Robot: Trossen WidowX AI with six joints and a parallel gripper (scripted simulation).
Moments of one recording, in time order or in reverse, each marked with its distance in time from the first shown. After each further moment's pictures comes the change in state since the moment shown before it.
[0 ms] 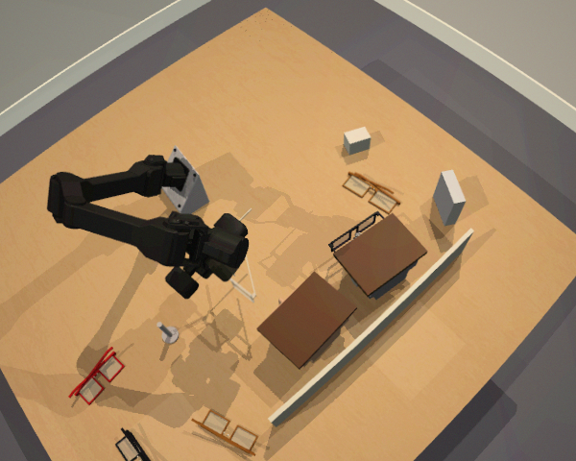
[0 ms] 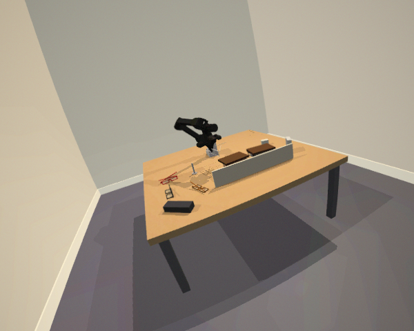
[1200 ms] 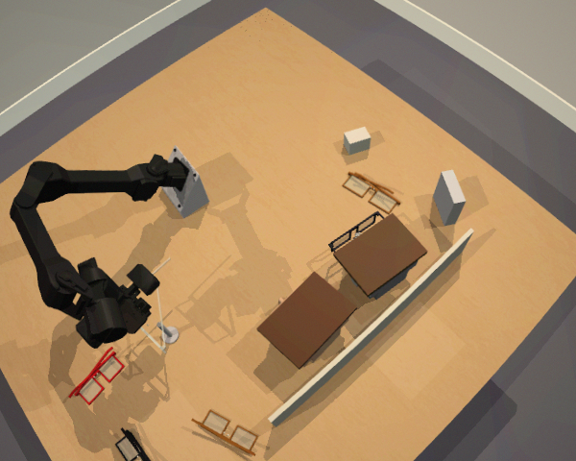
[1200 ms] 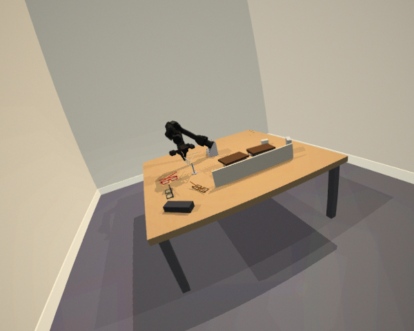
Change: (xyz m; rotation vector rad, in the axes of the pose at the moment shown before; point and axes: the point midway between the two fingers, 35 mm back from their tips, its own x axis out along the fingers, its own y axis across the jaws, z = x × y) arm 0.000 -0.197 -0.073 0.018 0.007 -0.068
